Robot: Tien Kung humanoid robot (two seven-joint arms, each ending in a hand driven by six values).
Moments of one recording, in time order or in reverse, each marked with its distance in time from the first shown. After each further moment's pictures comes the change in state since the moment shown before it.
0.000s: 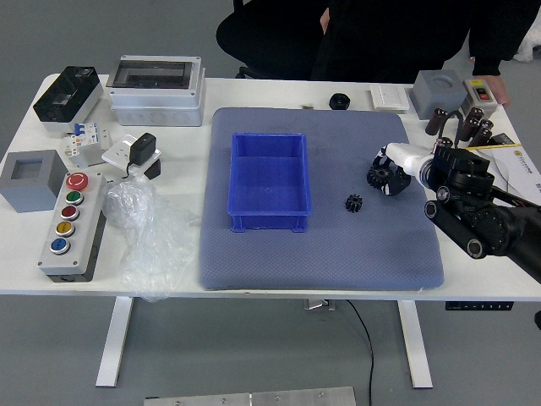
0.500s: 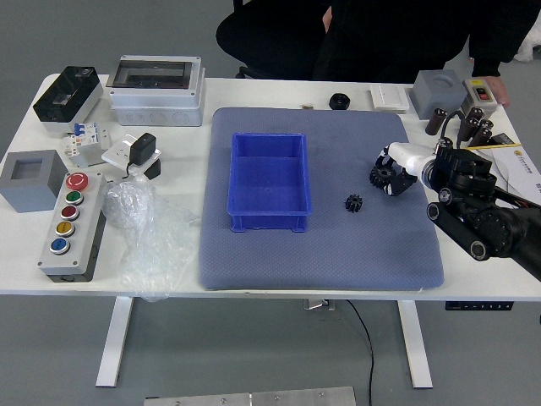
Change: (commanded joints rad) left arm 0.009 0.012 -0.020 0.000 0.005 0.000 0.002; right arm 0.003 -0.031 -0.016 0.038 -0.005 0.005 -0.010
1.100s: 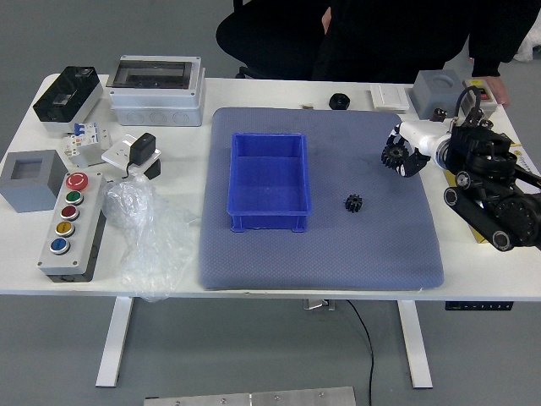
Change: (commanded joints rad) left arm 0.028 0.031 -0.034 0.001 0.007 -0.004 0.005; right arm 0.021 -0.089 0.029 0.135 -0.056 0.048 -0.030
